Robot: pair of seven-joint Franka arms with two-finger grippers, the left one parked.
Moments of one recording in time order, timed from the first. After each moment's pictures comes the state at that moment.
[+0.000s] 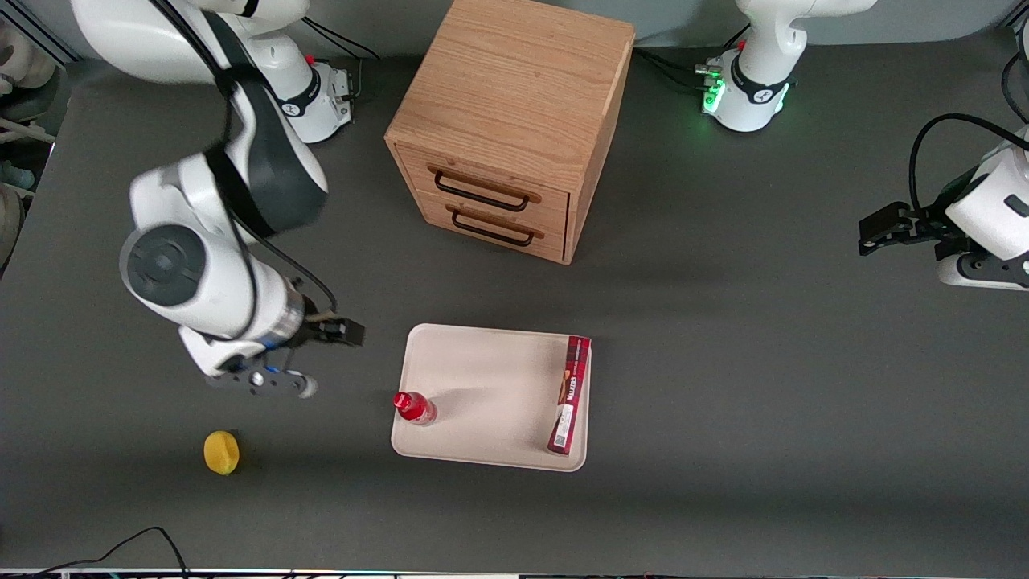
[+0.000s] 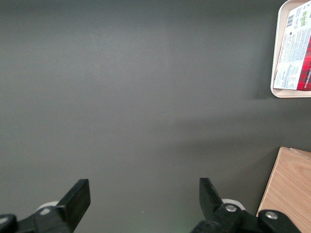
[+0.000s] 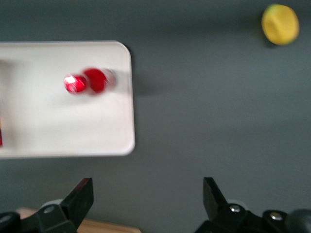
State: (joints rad) arm 0.25 0.41 0.09 -1.32 -0.04 1.64 0.46
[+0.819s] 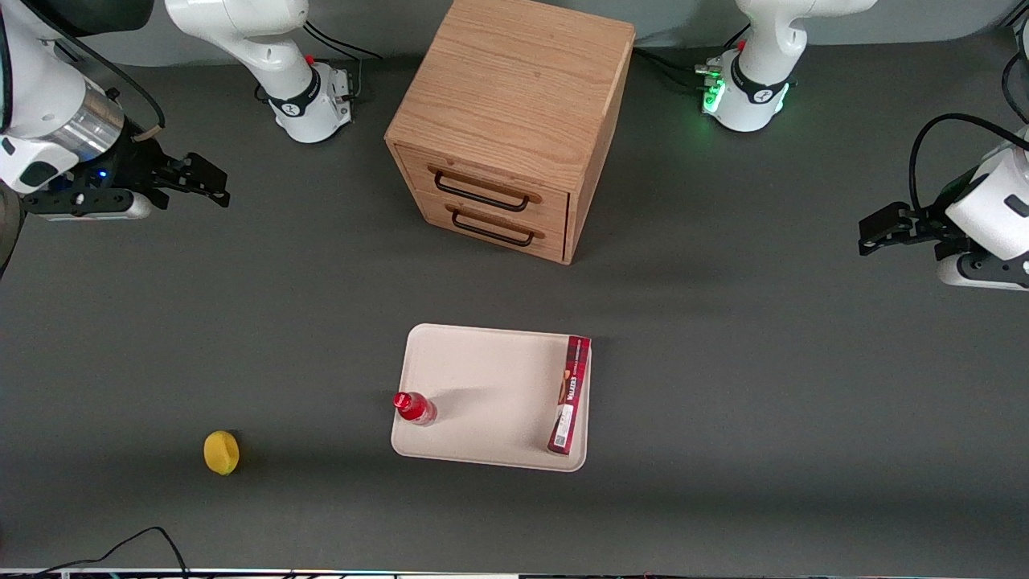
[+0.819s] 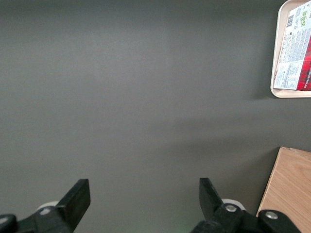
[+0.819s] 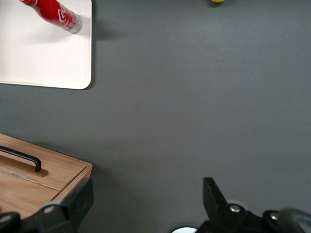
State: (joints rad) arm 0.02 -0.22 0.09 -1.91 0.05 1.65 0.14
